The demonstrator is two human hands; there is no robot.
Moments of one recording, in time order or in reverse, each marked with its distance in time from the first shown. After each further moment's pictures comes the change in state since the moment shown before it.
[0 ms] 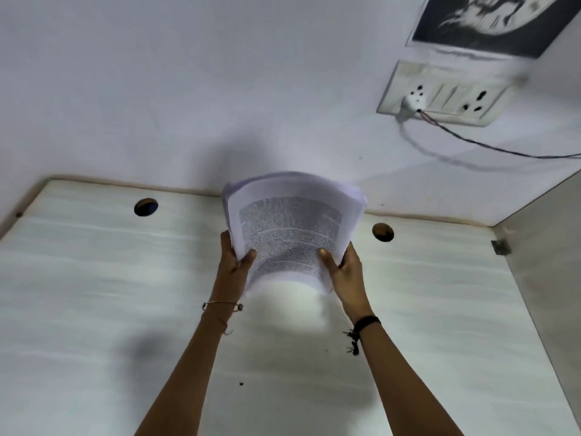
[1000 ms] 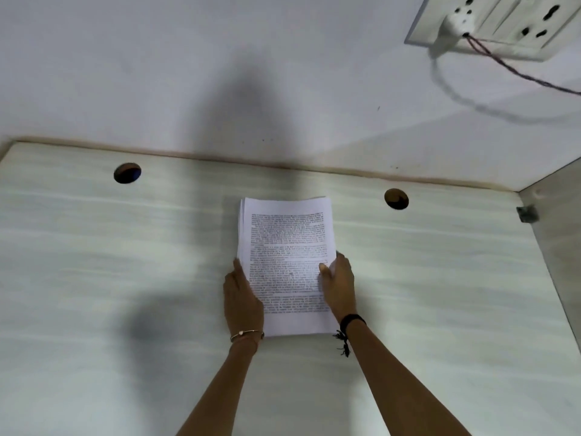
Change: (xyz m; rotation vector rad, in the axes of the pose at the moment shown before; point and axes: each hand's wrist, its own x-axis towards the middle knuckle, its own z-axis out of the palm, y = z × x) left_hand -0.067 -0.138 0.041 0.759 0.206 -0.109; right_hand -0.022 0.131 0.022 -0.468 0.044 0.288
